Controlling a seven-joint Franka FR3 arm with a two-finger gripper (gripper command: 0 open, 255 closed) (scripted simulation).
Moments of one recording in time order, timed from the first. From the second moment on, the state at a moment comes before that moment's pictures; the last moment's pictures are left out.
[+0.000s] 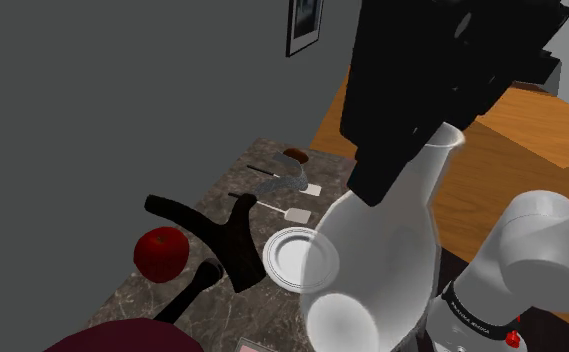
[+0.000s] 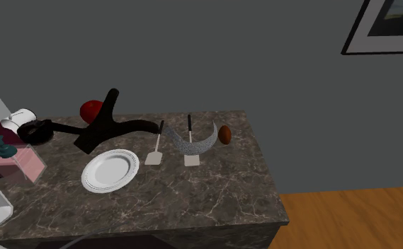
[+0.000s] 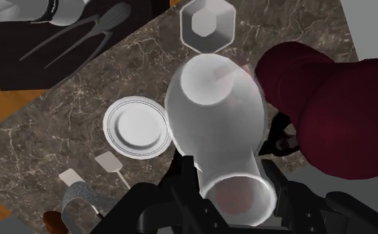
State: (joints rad) arm 0.11 -0.59 0.72 -1.71 0.26 1.35 0.94
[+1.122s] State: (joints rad) arm -0.92 -0.53 1.89 -0.90 0.38 1.18 1.30
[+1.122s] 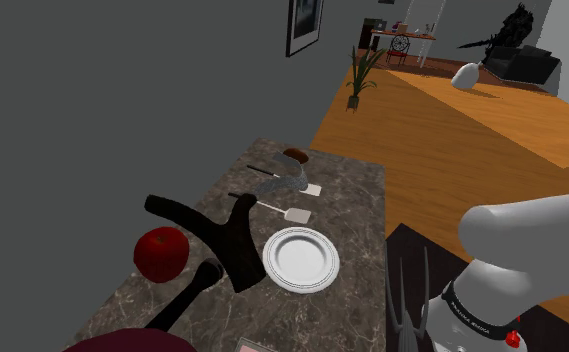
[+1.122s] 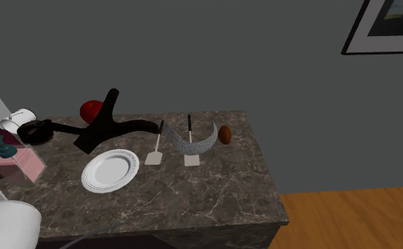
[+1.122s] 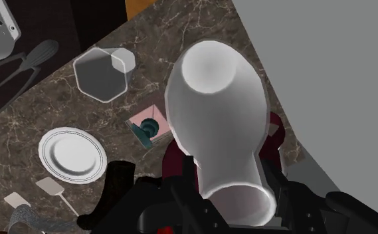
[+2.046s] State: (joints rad) arm -0.70 -0.49 1.82 -1.24 0.33 1.42 1.32
